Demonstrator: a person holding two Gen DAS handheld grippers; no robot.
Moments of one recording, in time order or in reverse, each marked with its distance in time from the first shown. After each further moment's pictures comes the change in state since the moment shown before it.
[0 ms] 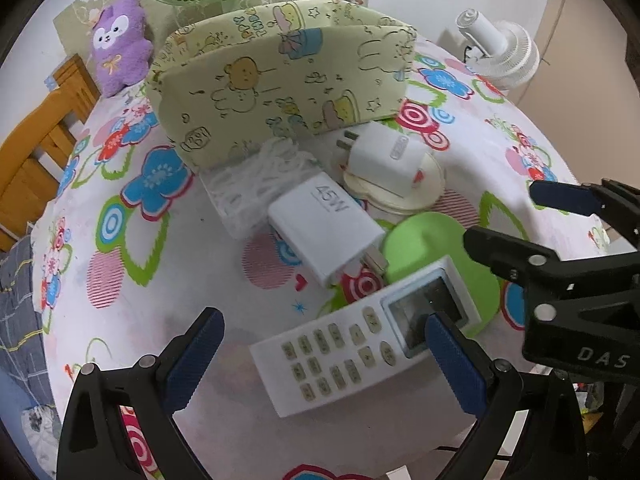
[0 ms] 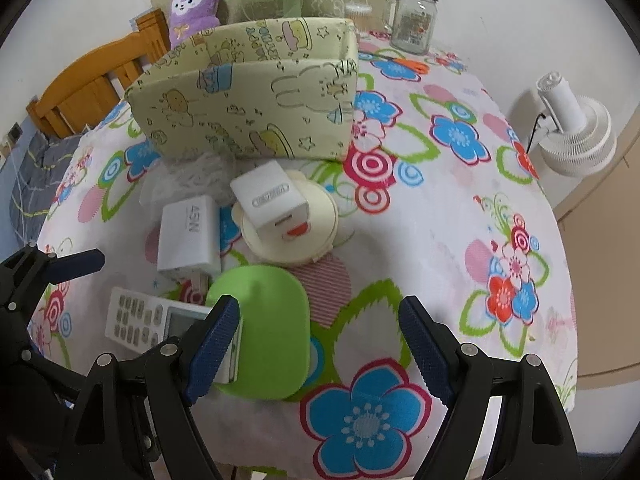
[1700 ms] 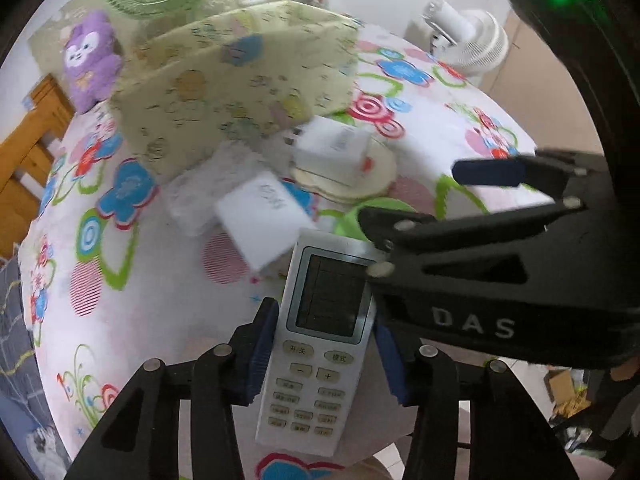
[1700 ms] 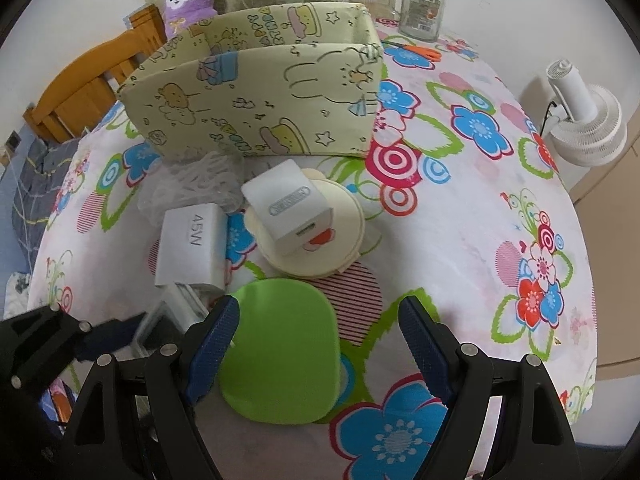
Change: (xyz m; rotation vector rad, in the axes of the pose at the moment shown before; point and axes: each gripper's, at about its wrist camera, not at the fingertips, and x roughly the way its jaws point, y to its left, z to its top) left arm -0.007 -0.017 -0.003 0.054 0.004 -0.048; right arm 0.017 0.015 0.016 0.036 0.025 0.035
